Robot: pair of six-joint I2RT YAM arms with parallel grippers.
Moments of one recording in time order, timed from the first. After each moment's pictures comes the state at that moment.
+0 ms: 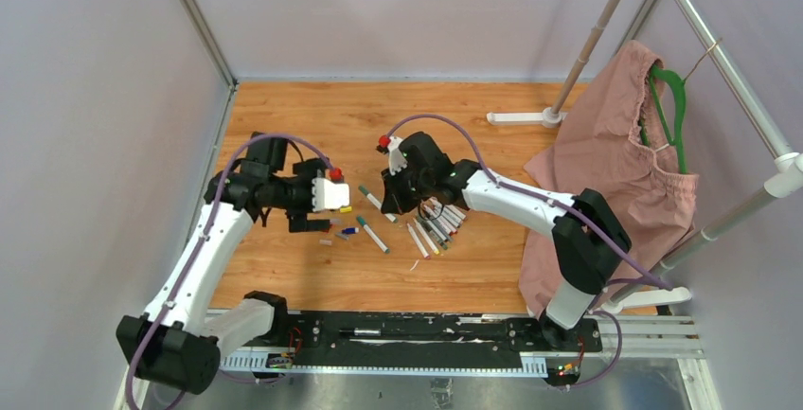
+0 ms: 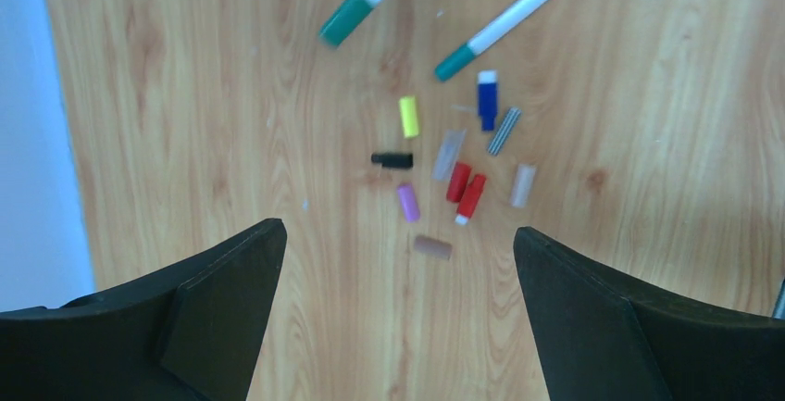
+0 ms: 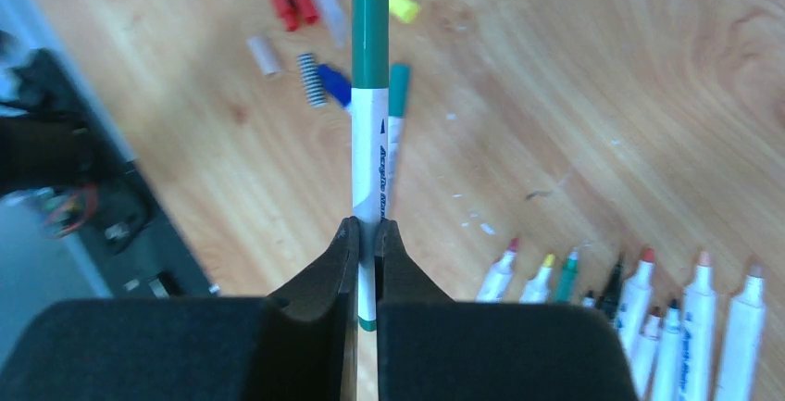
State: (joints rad) left arm -0.16 1.07 1.05 -0.98 0.51 1.24; right arm 0.86 1.70 1.22 -0.28 -0.25 0.22
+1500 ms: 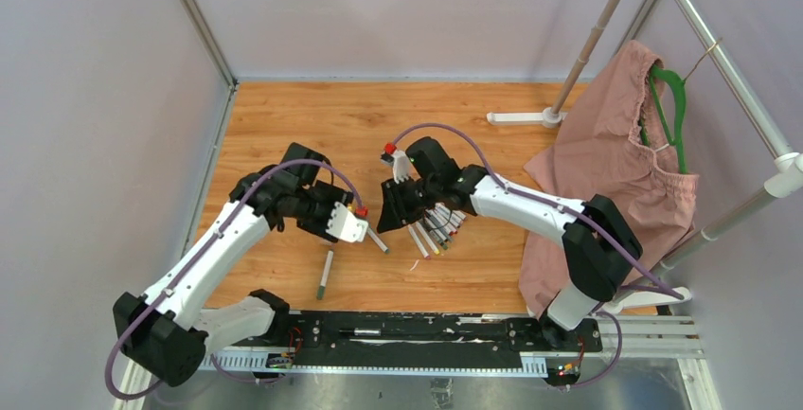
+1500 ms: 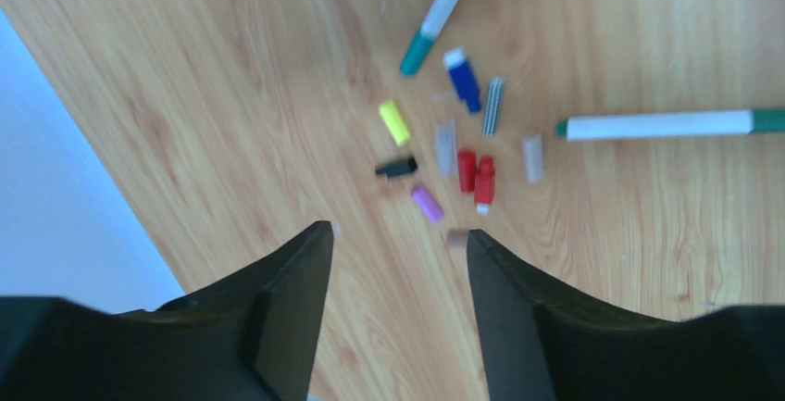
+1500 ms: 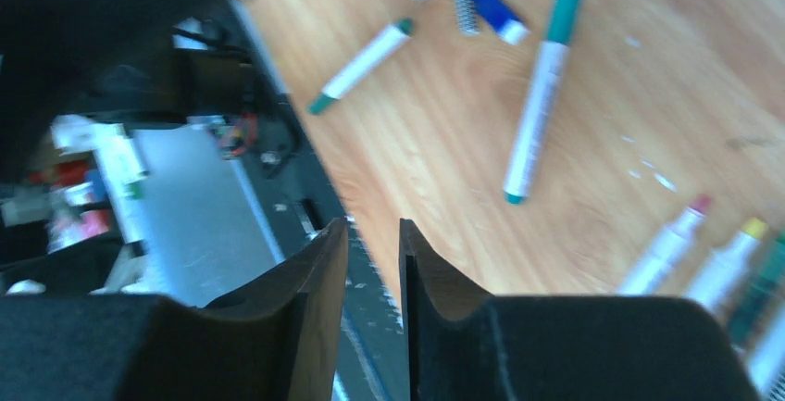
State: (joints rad) left arm -0.52 1.06 0.98 -1.00 0.28 1.49; right arm 0.84 1.64 1.19 -0.27 -0.64 0.42
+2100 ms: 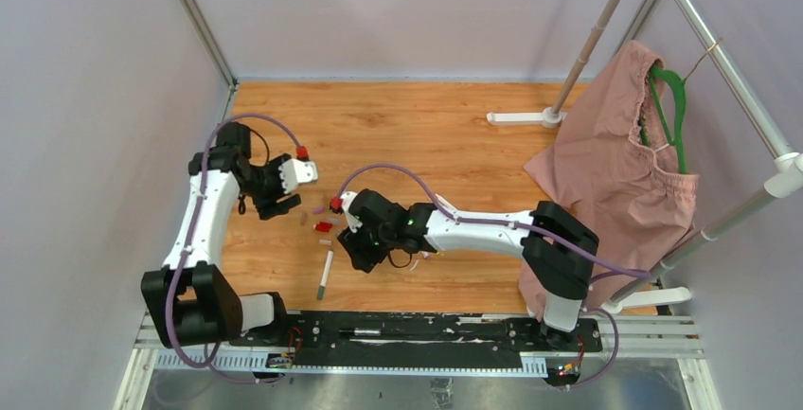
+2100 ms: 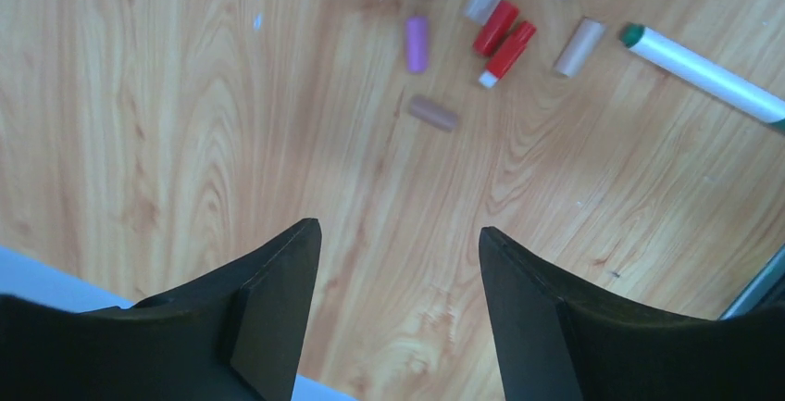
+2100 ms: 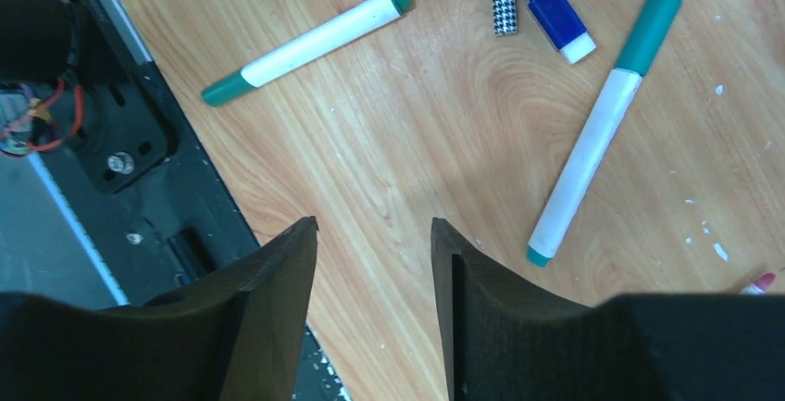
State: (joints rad) left arm 0.07 1.24 1.05 -1.06 0.44 1.39; right arm 1.16 1.78 1.25 -0.30 -0.13 0.26
